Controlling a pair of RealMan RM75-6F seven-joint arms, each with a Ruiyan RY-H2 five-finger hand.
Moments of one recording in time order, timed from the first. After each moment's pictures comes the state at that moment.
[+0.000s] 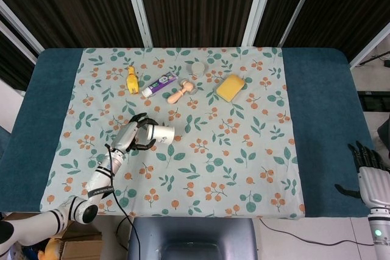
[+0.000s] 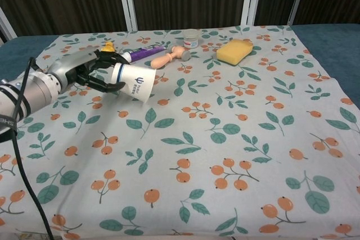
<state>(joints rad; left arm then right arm) -0.73 -1.70 -0.23 -1.11 1.27 0.90 -0.49 0.06 -1.22 0.09 -1.38 -1.35 1.34 0.04</state>
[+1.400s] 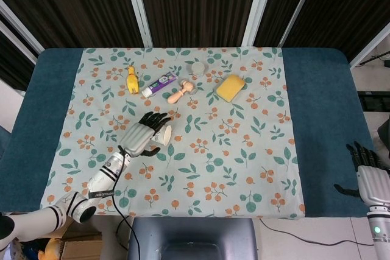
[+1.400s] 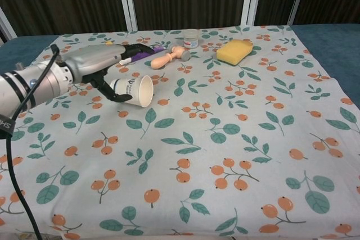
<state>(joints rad) -0.82 -1.61 -0.18 -1.21 1.40 0.88 0.07 0.08 -1.22 0.09 -1.36 -1.34 1.30 0.06</state>
